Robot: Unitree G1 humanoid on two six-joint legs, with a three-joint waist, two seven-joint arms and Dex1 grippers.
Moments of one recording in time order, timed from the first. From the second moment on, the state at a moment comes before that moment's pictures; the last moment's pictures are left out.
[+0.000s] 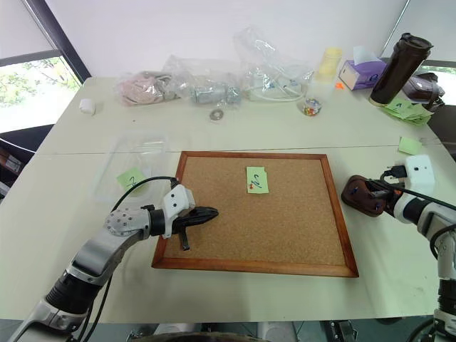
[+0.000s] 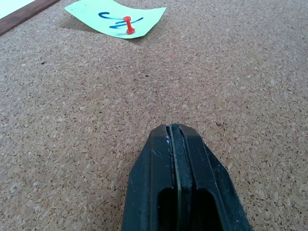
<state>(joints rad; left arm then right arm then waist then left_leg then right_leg) -0.21 0.50 -0.29 -0.21 -0.21 0.37 -0.84 -0.10 -0.80 -0.49 0.01 0.42 0.78 0.63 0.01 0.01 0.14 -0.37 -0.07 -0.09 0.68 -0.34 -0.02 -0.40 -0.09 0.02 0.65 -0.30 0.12</state>
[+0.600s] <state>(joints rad) -0.21 0.51 -0.30 -0.22 -0.21 0.38 -0.84 -0.06 -0.79 -0.47 0.04 0.41 0.72 0.64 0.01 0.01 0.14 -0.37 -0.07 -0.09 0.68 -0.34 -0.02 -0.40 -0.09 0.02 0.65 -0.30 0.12</state>
